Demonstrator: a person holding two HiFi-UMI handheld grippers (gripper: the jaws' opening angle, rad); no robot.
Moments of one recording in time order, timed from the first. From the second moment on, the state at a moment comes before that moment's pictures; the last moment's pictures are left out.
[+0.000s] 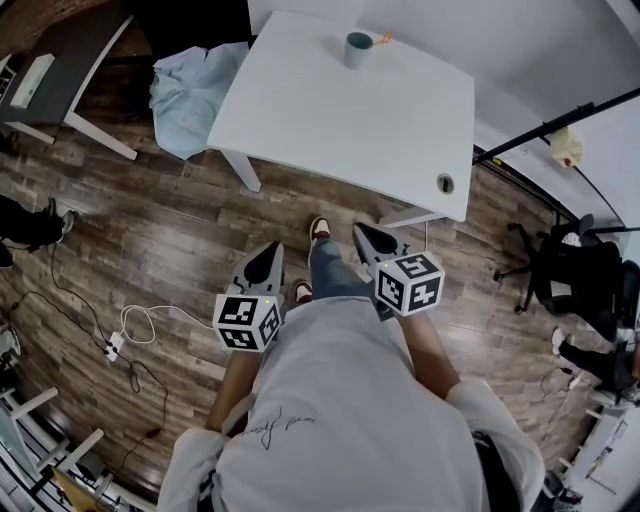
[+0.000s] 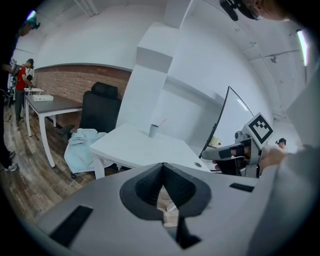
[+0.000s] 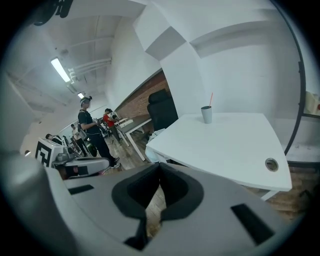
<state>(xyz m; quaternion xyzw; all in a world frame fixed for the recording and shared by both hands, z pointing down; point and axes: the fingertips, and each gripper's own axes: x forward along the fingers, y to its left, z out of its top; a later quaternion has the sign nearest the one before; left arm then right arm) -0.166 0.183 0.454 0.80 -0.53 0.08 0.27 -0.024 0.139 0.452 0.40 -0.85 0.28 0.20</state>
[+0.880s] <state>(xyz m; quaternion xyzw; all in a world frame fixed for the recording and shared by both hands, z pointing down) -0.099 -0.010 0.425 0.85 -0.47 0.13 0.21 0.027 -0.020 0.451 0.42 -0.84 0.31 0.13</state>
